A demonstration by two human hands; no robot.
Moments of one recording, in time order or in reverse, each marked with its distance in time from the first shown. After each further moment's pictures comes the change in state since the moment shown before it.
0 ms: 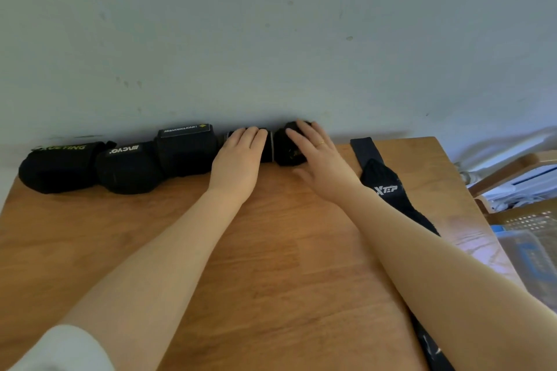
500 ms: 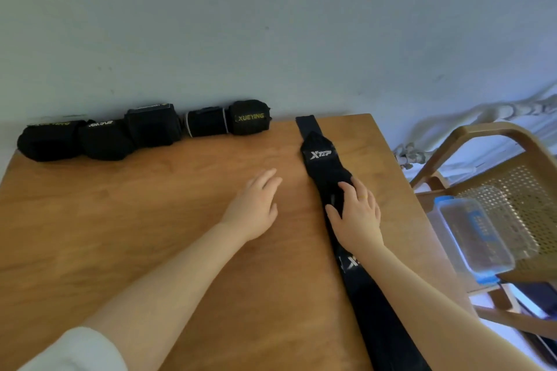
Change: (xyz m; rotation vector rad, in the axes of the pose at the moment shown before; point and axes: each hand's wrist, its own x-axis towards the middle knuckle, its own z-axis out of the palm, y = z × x) left_hand -0.116 0.132 0.015 -0.174 -0.295 0.080; right_hand -0.218 0.042 -0.022 0.030 0.076 0.562
